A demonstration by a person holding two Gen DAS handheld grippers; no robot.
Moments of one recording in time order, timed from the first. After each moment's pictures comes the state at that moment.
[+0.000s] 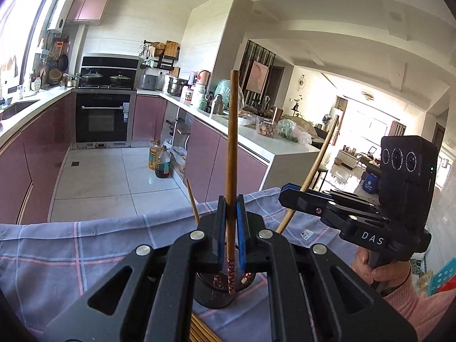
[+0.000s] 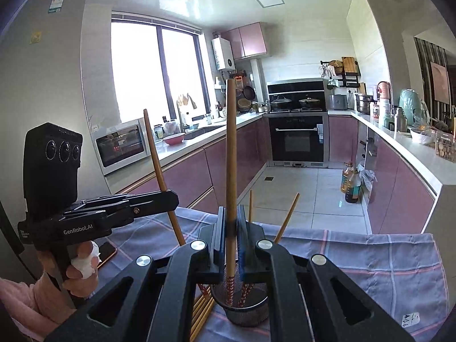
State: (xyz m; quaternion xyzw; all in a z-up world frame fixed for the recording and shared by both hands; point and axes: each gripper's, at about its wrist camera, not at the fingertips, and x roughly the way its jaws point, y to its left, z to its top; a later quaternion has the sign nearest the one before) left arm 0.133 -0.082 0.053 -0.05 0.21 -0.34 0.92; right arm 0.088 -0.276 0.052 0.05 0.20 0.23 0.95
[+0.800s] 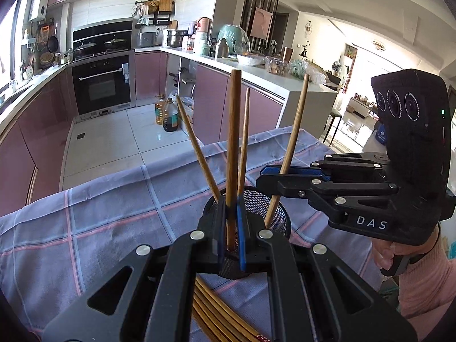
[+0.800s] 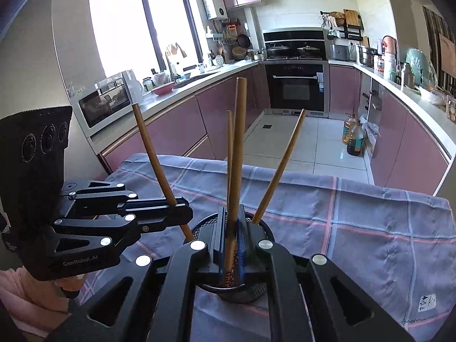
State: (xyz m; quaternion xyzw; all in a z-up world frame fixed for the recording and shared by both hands) left arm 0.168 -0.123 -0.016 0.04 0.33 -0.32 0.89; right arm 0.133 -0.259 -0.016 0.04 0.34 0.22 0.91
